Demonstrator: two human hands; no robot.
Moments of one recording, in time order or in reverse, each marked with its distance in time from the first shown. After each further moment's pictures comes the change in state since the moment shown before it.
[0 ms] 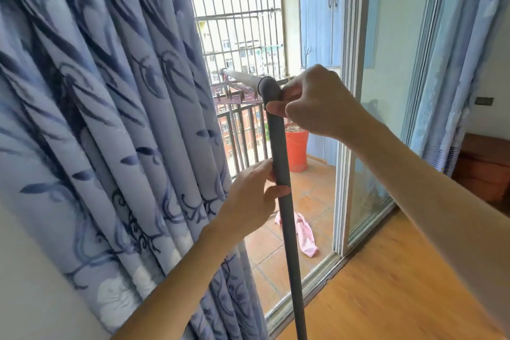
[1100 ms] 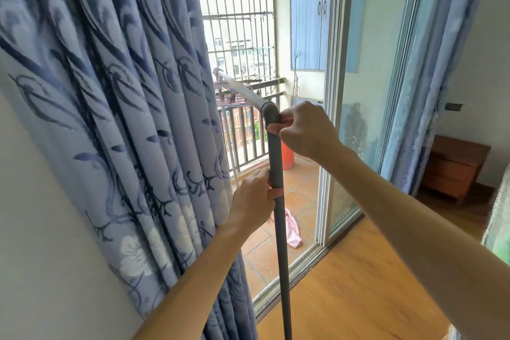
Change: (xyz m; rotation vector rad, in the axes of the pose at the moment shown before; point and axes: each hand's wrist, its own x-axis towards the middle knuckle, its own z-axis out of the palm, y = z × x) left_hand -0.046 0.033 0.023 0.078 0.008 -0.151; right_hand -0.066 -0.008 0.005 -0.062 0.016 0.129
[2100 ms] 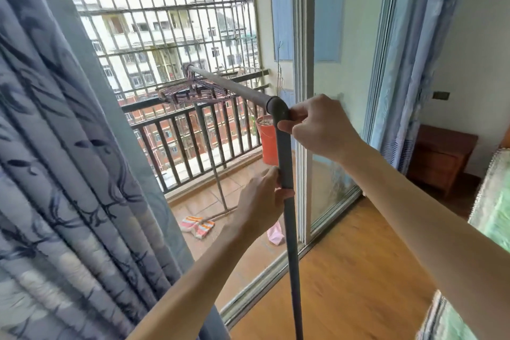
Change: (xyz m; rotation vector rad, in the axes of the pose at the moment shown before) left_hand 0.072 0.124 0.120 -0.022 -0.009 0.159; right_hand 0.029 0.163 -0.102 0.059 0.026 0.021
